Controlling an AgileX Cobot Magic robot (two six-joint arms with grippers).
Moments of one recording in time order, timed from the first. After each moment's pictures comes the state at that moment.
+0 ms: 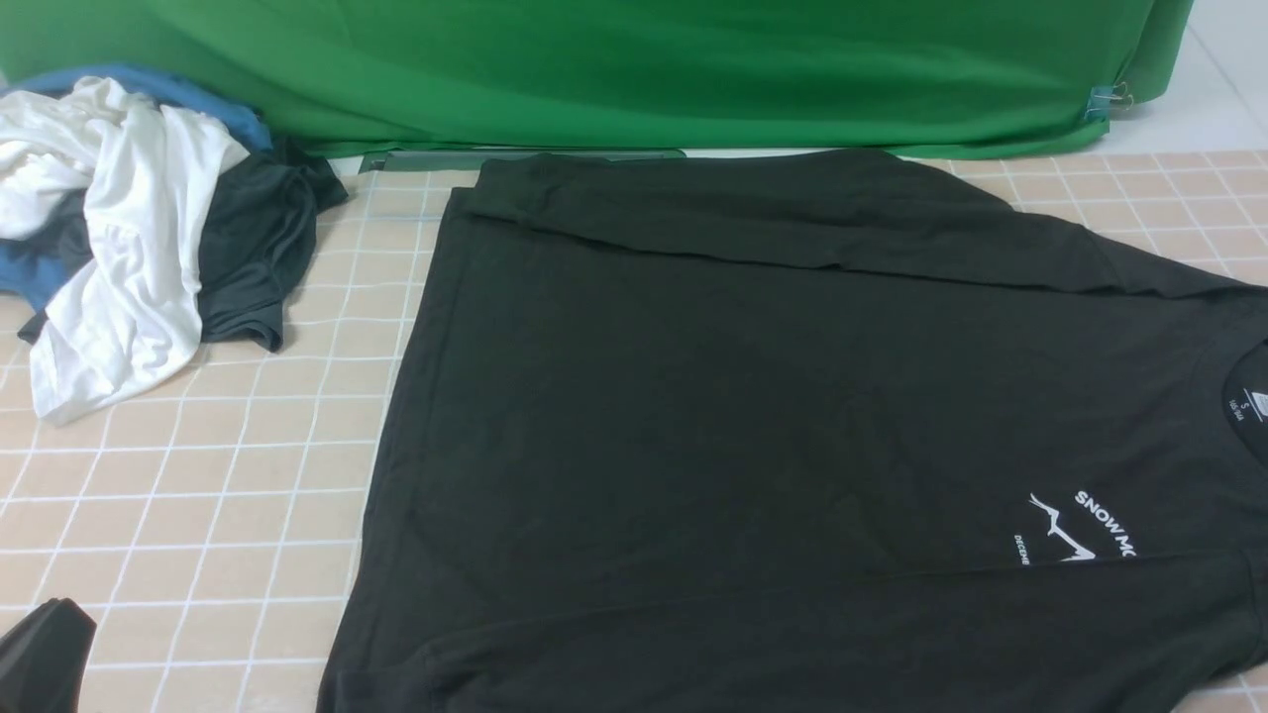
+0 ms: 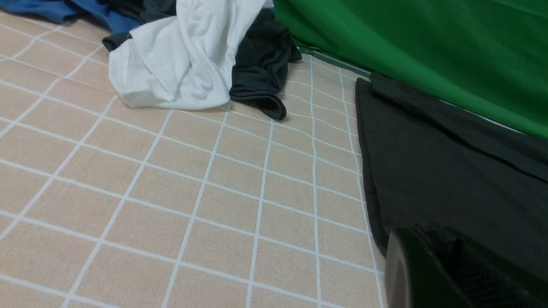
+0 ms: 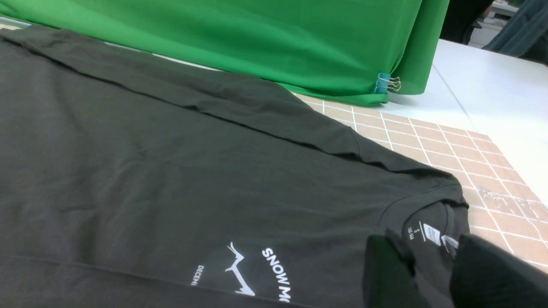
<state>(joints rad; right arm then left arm) 0.06 0.00 0.01 -0.11 0.24 0.00 0.00 0.00 0.00 0.03 0.26 -0.31</state>
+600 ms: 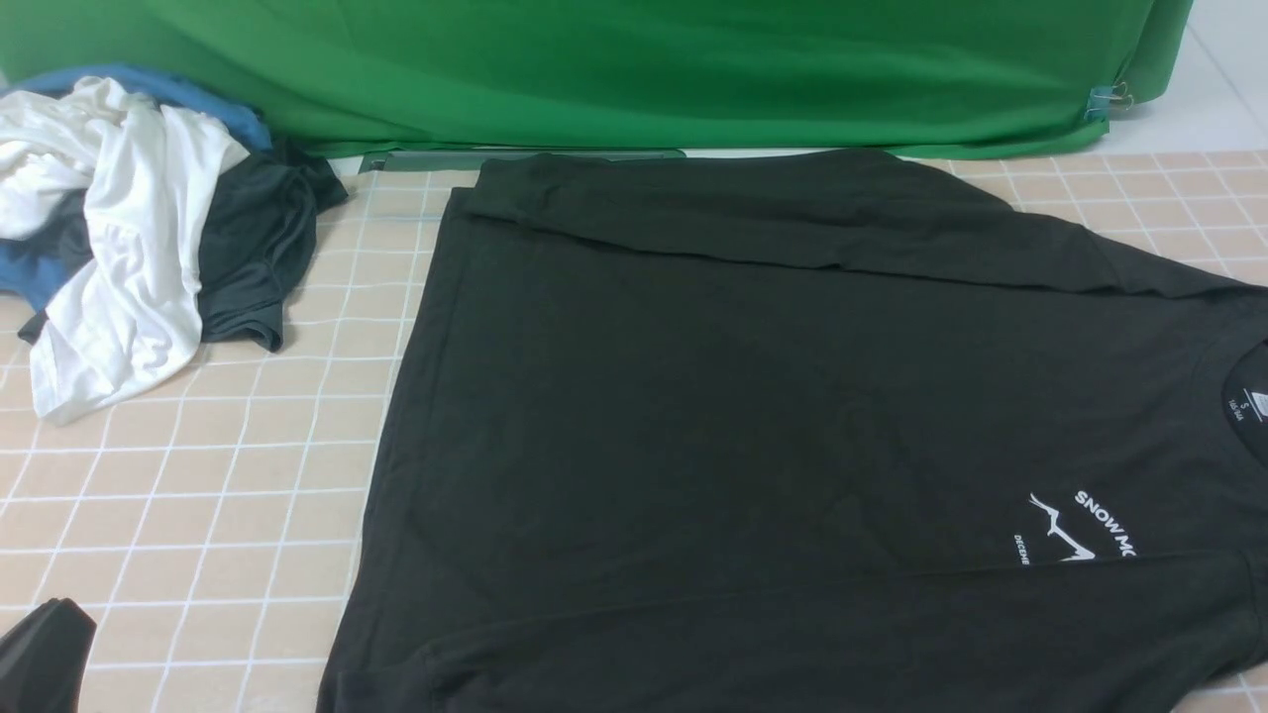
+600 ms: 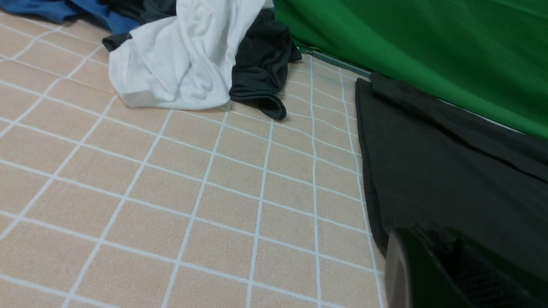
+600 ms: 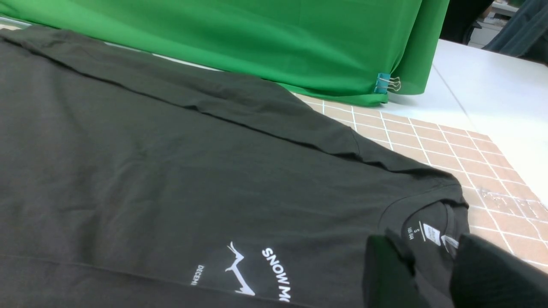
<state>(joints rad) 0.06 0.00 0.01 -0.11 0.24 0.00 0.00 0.00 0.00 0.03 0.26 -0.31</state>
